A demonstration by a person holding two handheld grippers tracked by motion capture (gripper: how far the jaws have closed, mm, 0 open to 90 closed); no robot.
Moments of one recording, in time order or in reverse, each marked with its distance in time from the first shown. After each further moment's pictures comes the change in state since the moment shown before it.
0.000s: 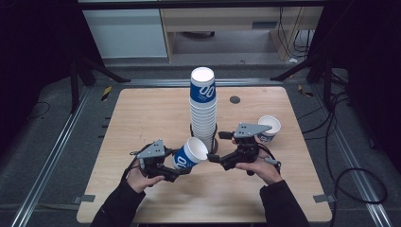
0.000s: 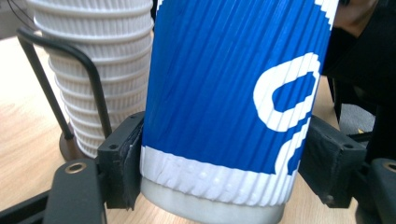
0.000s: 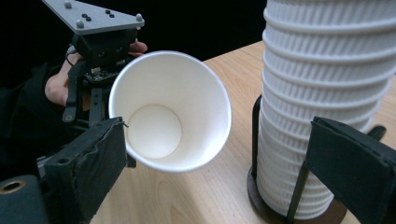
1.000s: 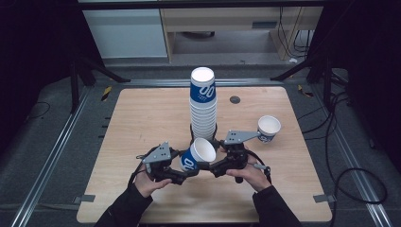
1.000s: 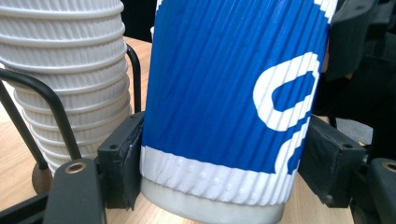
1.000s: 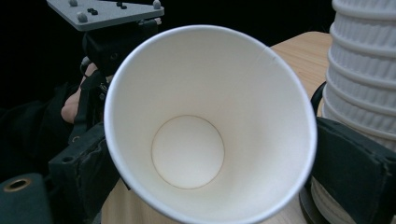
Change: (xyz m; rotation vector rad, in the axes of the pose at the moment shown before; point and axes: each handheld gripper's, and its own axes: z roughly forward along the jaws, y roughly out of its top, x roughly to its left) left arm -0.016 0.003 0.015 -0.067 -0.003 0.022; right arm 0.015 -0.015 0.029 -0.030 0.101 0.065
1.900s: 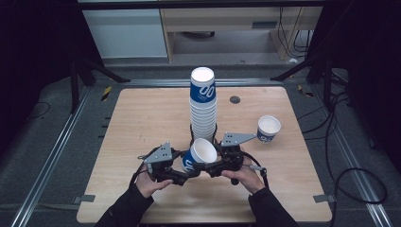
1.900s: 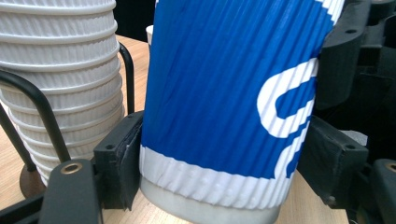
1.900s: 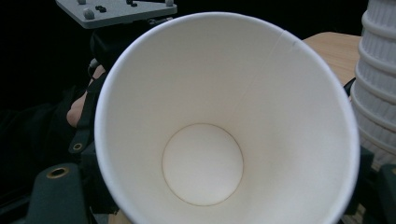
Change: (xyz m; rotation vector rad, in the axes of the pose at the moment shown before) left arm -0.002 -0.001 0.004 0.001 -0.016 -0.014; right arm 0.002 -0.006 0.010 -0.020 0.041 0.009
